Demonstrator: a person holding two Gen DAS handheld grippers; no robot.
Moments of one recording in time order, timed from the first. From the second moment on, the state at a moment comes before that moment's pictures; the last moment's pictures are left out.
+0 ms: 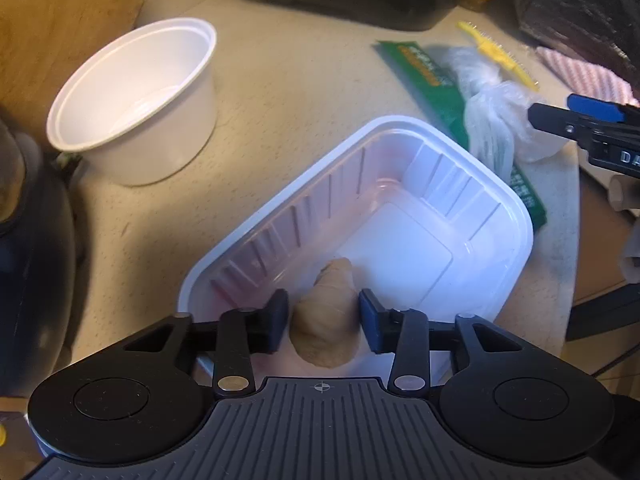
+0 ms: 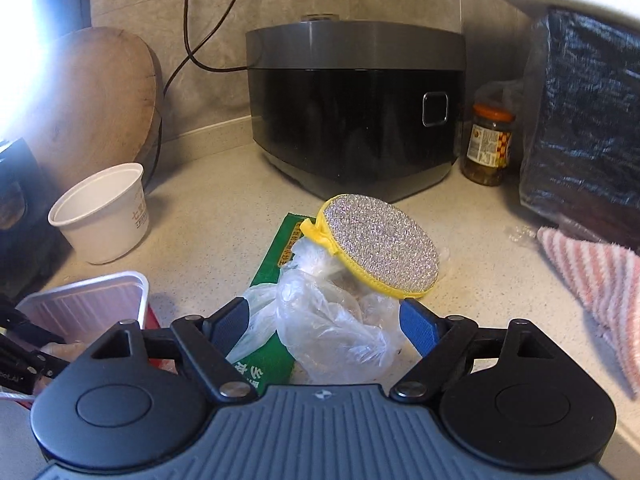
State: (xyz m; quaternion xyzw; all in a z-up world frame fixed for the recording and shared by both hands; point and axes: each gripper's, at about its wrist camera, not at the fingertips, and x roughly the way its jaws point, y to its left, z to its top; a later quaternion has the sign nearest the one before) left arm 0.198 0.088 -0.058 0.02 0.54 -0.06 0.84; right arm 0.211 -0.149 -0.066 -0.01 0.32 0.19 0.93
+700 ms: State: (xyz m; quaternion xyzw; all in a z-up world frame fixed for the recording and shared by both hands) left arm 0.134 0.109 0.002 -0.09 0.39 -0.02 0.91; right arm 0.284 -0.142 -0.033 -0.03 0.36 0.19 0.91
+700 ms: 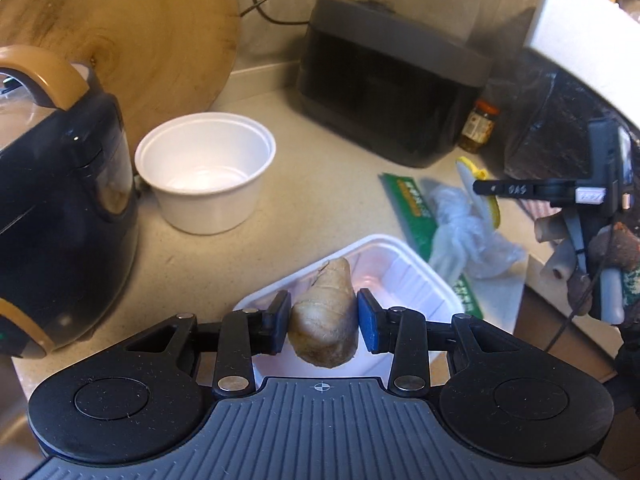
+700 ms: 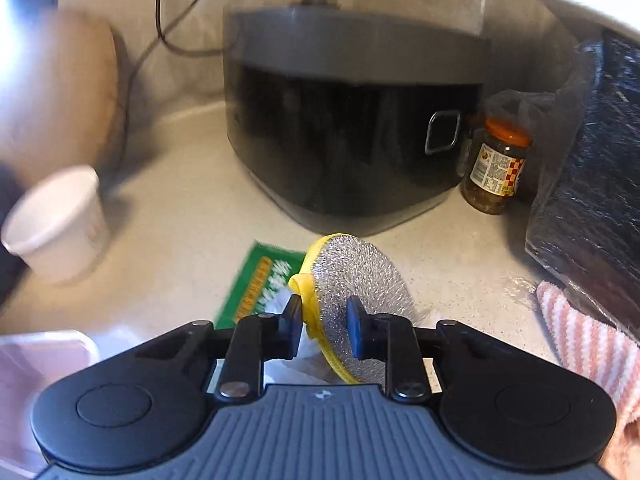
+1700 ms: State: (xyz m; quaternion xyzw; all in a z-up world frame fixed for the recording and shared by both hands) left arm 0.124 0.022 0.008 -0.03 0.41 -0.21 0.89; right arm 0.147 -0.198 0.010 0.13 0.35 0.16 0.91
